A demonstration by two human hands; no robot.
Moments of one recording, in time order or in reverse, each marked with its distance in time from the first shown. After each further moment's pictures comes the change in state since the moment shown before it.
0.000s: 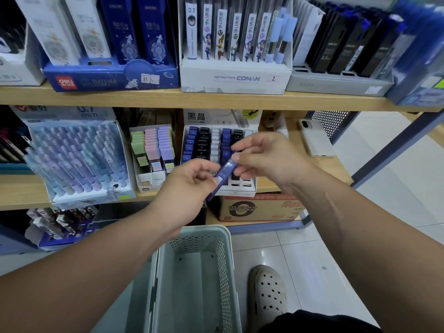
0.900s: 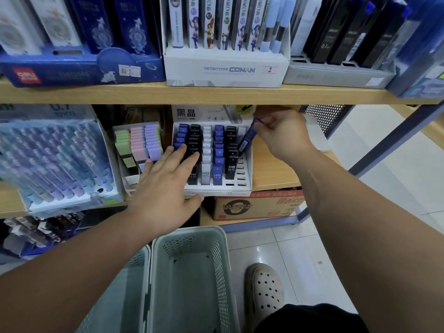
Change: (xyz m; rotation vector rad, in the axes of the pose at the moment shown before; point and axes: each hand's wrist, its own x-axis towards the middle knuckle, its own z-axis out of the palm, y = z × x) left_hand 0.023 -0.025 -0.032 1.113 -0.082 0.315; right_hand 0.064 0.024 -0.051 -0.656 0.495 -0.204
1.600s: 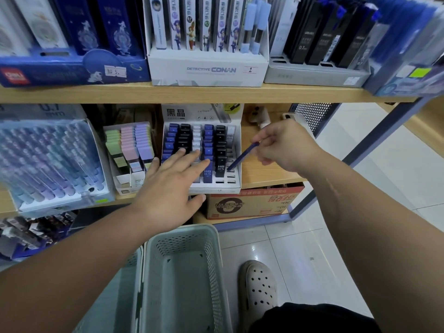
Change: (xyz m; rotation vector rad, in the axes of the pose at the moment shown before) left_hand 0.004 0.022 0.001 0.033 -0.063 0.088; right_hand -0.036 0.000 -0.041 0.043 -0.291 0.093
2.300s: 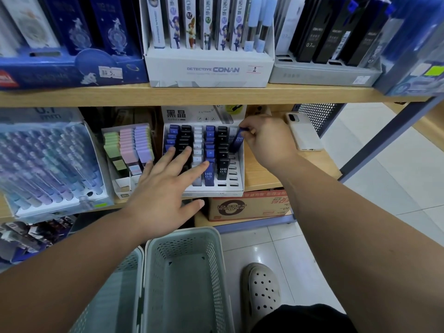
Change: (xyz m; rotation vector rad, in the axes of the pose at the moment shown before) left_hand -0.001 -0.019 0.004 -0.004 -0.022 0.015; right_hand 0.039 -0.003 0.038 -0.373 0.271 -0.300
